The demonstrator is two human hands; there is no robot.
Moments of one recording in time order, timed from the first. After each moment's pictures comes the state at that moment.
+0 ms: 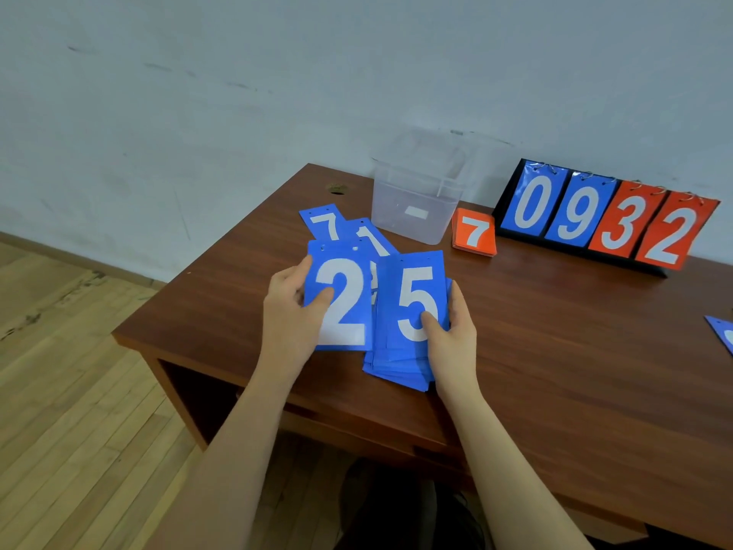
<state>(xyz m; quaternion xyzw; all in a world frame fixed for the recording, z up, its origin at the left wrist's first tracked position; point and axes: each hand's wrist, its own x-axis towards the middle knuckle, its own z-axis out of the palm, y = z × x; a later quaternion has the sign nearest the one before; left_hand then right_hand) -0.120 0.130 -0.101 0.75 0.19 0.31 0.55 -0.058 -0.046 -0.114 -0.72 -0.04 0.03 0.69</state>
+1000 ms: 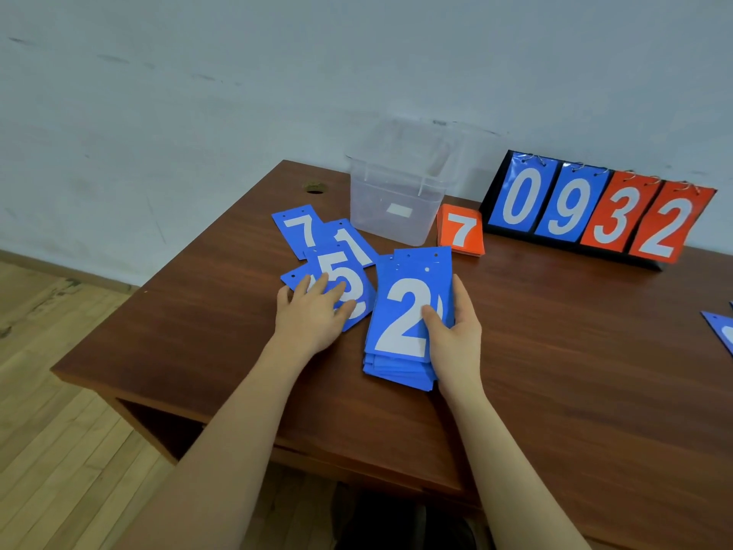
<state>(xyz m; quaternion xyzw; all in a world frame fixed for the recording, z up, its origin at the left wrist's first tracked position) -0.031 0.129 -0.126 0.98 0.13 0.00 0.14 -0.016 -0.060 -0.115 -0.74 -0.02 0.00 0.67</state>
